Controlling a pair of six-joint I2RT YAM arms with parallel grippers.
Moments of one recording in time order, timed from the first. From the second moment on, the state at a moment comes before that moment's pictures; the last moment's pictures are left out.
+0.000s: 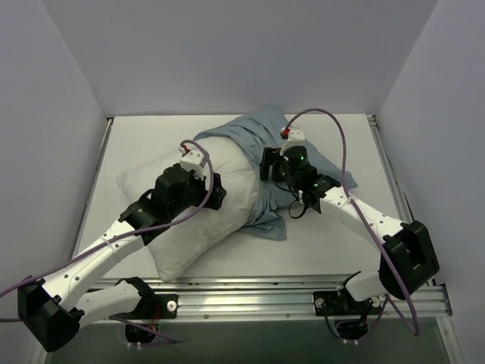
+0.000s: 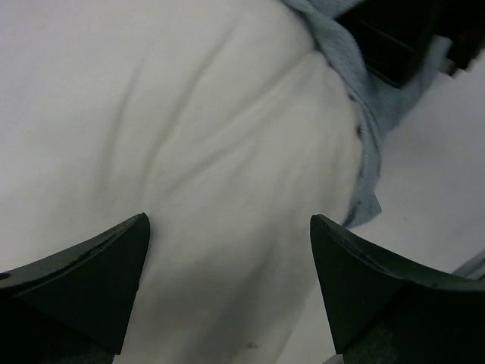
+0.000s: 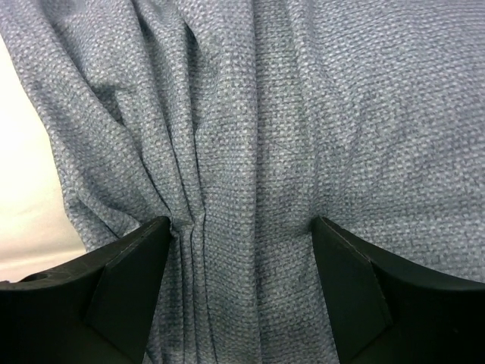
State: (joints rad) left arm -0.68 1.05 0.91 -0.28 -0.13 -0.34; right arm 0.57 1.40 0.95 -0.01 0.19 0.36
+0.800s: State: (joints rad) left arm -1.13 1.45 0.96 -0.23 -0.72 -0.13; right arm 0.54 1.33 0.94 -0.04 0.08 0.35
